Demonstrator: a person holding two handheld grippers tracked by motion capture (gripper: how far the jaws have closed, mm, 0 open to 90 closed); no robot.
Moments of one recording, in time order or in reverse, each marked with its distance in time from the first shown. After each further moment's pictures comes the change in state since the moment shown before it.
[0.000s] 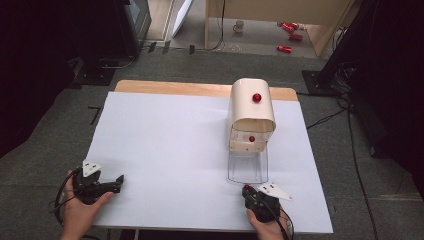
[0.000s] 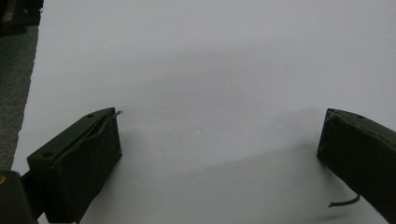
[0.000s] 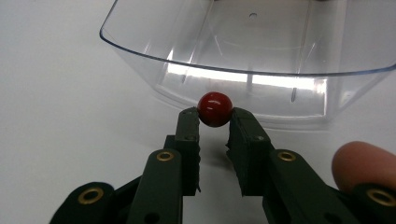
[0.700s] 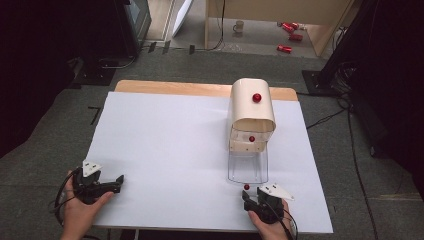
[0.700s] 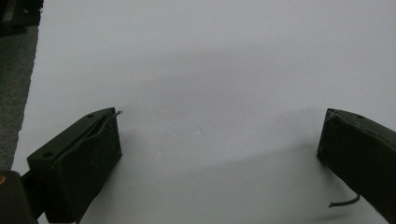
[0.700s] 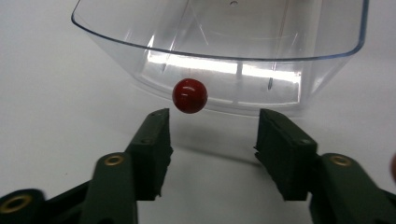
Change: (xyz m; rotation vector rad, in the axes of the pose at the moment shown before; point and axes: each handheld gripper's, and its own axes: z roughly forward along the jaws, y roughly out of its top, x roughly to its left) left arm 0.000 0.000 0.000 0.000 0.000 -0.001; right arm -0.007 -0.001 -0.004 0.035 -0.042 -0.008
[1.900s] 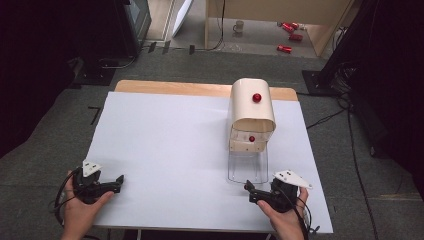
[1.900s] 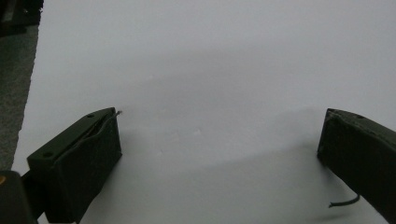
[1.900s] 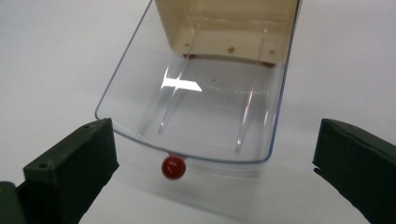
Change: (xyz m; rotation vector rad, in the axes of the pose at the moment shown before) left arm 0.000 0.000 0.000 0.000 0.000 0.001; right arm -0.014 0.043 -0.029 -0.078 0.019 -0.009
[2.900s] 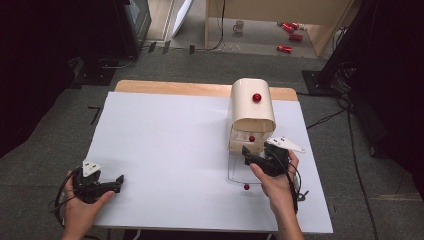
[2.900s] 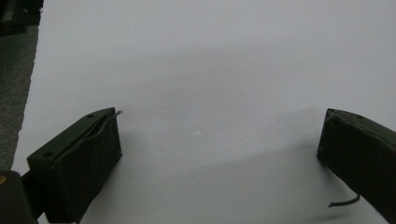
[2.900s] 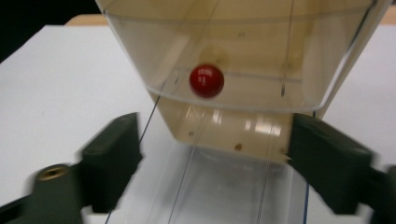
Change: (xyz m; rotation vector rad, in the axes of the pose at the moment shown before) left arm 0.000 0.000 0.000 0.000 0.000 -0.002; right arm 0.002 0.075 0.038 -0.069 0.027 0.022
